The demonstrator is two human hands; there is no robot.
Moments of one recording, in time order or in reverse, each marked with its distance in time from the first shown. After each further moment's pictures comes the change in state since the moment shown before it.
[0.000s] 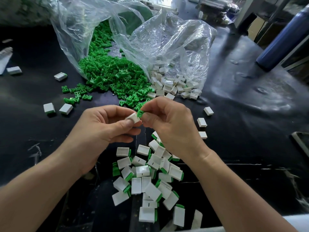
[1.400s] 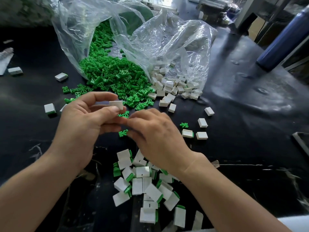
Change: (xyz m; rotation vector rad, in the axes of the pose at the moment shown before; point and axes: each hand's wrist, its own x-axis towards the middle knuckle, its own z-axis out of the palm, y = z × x) left_hand 0.004 0.006 -0.007 -0.061 0.223 0.135; right_hand -0.005 0.002 0.020 -0.638 -0.217 -0.241
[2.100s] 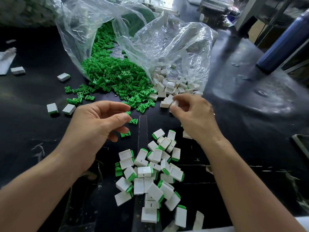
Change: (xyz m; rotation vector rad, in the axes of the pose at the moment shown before) left_hand -0.003 -0.002 0.001 0.164 -0.034 -0.055; right_hand 0.006 0.057 -0.029 0.213 0.287 0.537
